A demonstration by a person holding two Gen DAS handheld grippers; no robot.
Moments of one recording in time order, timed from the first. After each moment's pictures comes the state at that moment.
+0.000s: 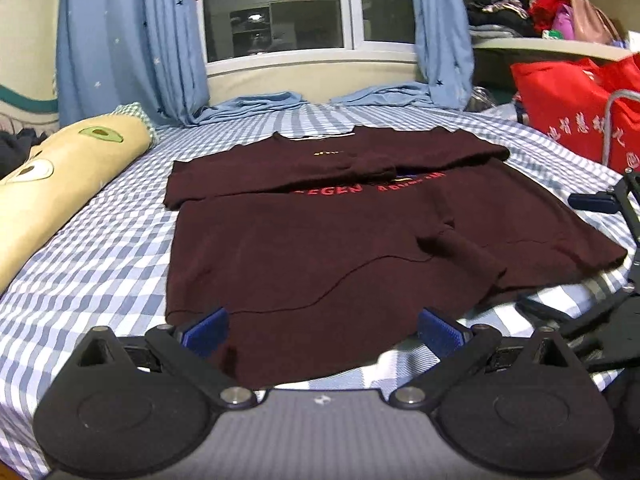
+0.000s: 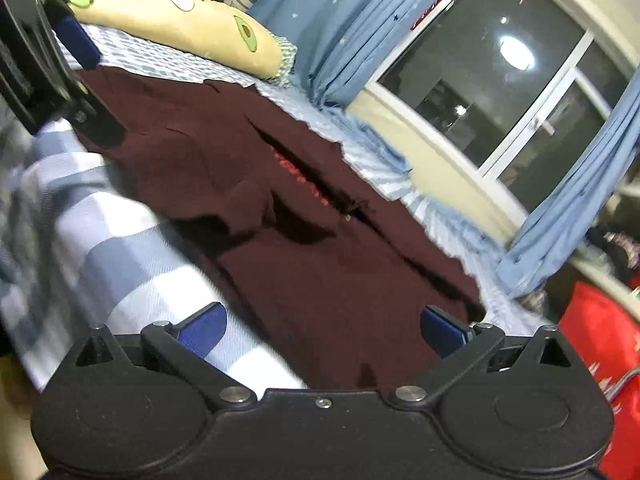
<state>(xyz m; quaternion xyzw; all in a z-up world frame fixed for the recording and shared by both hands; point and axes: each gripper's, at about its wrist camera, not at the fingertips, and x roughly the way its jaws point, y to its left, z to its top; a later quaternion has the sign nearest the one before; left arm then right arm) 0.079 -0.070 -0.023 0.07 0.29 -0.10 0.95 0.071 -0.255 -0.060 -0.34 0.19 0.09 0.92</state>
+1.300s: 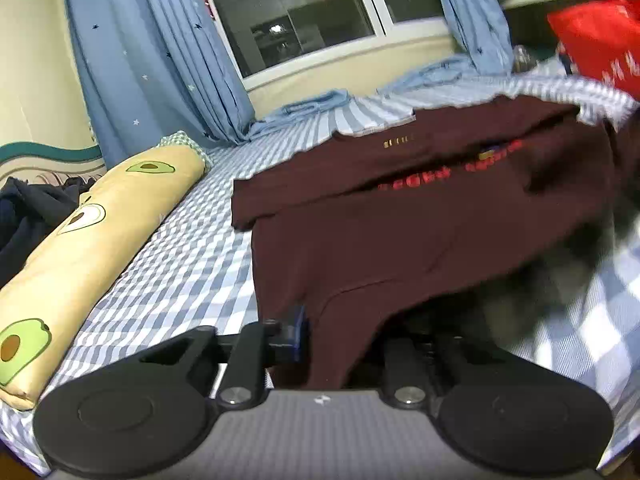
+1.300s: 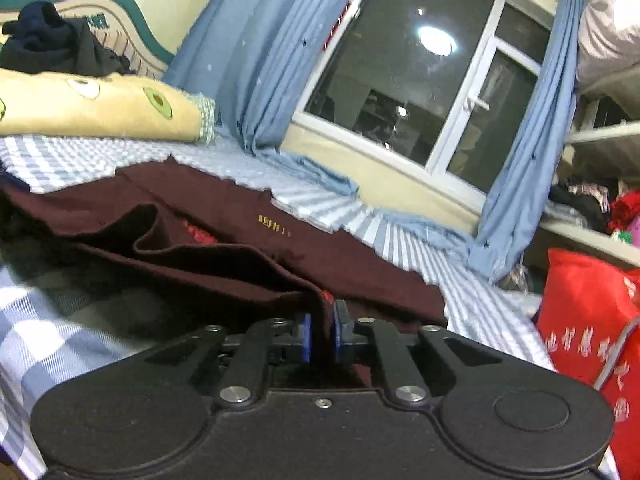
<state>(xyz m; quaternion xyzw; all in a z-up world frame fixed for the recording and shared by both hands) 0.126 -0.061 -0.036 0.18 0.27 -0.01 0.95 0.093 -0.304 -0.011 -0.20 0.16 0.05 0.97</state>
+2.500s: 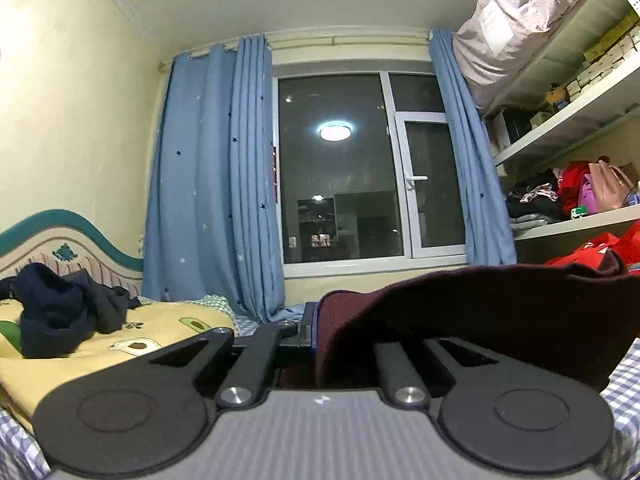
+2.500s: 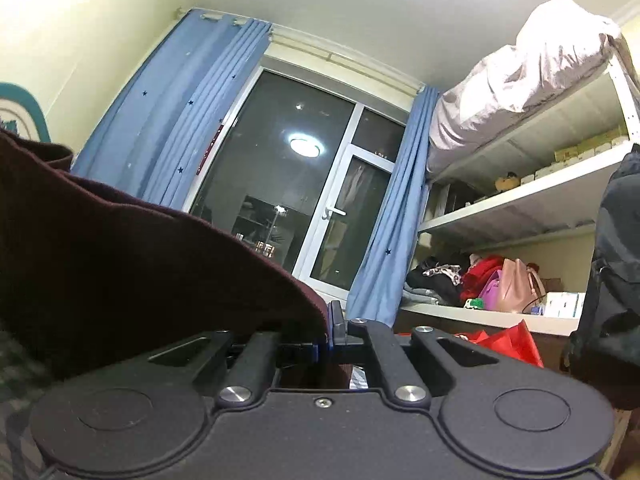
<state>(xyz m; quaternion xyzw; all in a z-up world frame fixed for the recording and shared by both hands) -0.041 -0.028 0.134 0.04 -0.01 -0.02 1.00 -0.081 -0.356 0.097 -0.16 -0.06 -0.10 0.98</state>
